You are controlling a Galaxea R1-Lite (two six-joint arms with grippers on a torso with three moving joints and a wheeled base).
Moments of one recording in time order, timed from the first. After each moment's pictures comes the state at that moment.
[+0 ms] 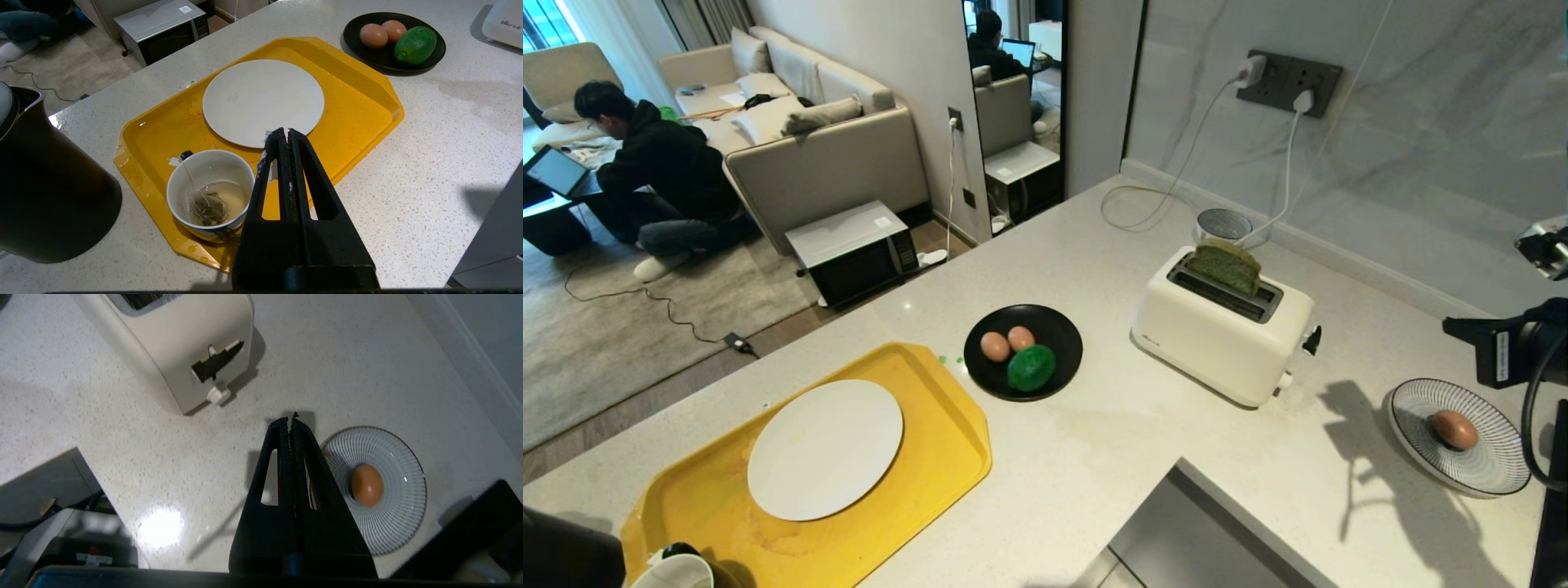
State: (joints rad) left arm 0.01 0.00 0.00 -0.01 0.00 0.00; right arm -0.18 1.40 -0.81 -0.19 0.16 -0.26
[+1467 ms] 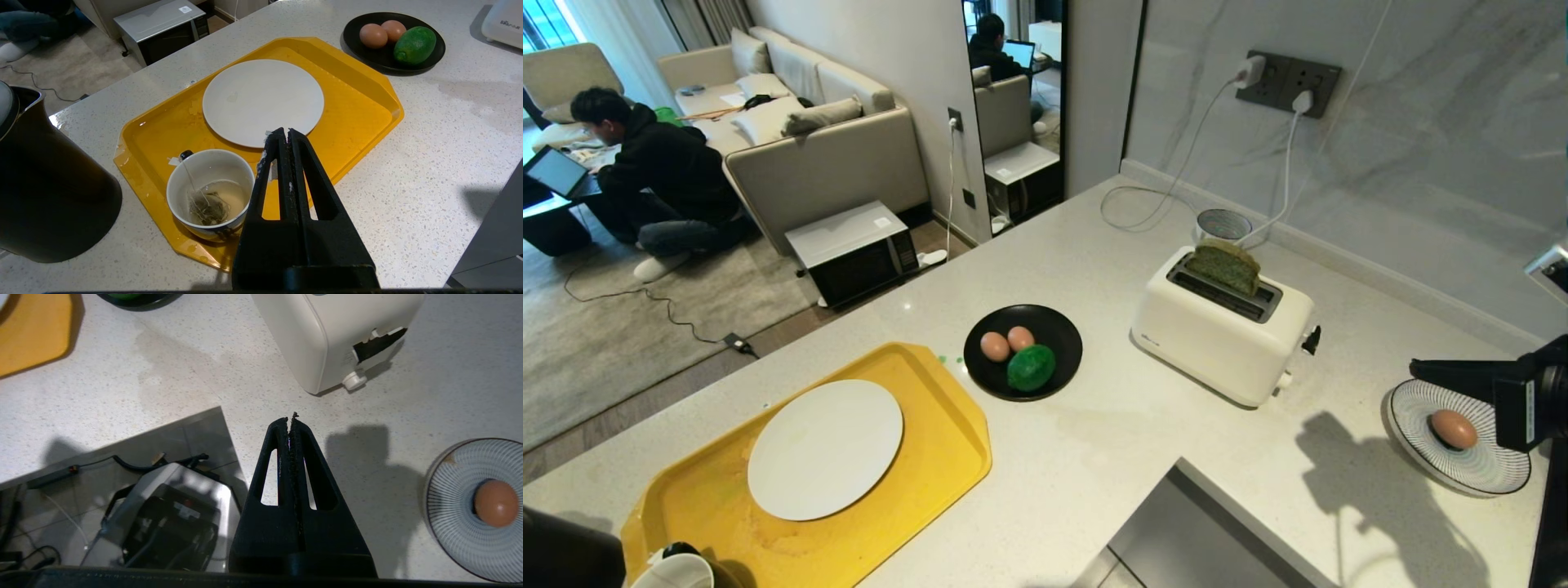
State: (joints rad) left arm 0.01 0.00 0.00 -0.01 0.00 0.00; right arm -0.04 1.25 -0.79 0.03 0.36 -0.21
